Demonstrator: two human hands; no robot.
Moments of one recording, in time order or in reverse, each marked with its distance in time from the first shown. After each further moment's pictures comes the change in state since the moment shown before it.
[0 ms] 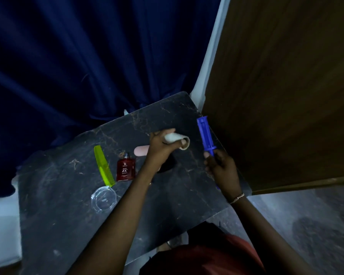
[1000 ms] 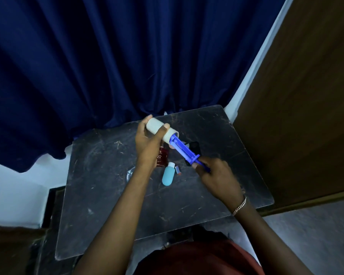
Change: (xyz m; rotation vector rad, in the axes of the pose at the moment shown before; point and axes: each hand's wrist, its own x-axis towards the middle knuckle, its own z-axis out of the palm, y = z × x) left_hand -0.135 0.016 -0.128 -0.525 0.528 0.208; right_hand -0.124 -0.110 0.068 -0.585 -0.305 -0.355
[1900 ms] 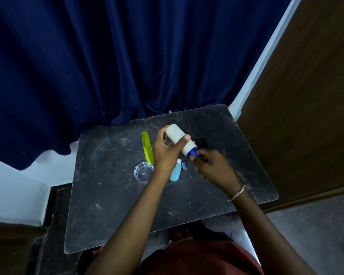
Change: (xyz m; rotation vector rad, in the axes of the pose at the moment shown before) left_hand -0.049 -0.003 -0.010 0.158 -0.082 -0.019; right_hand 0.005 -0.039 0.021 0.238 -0.127 0.115
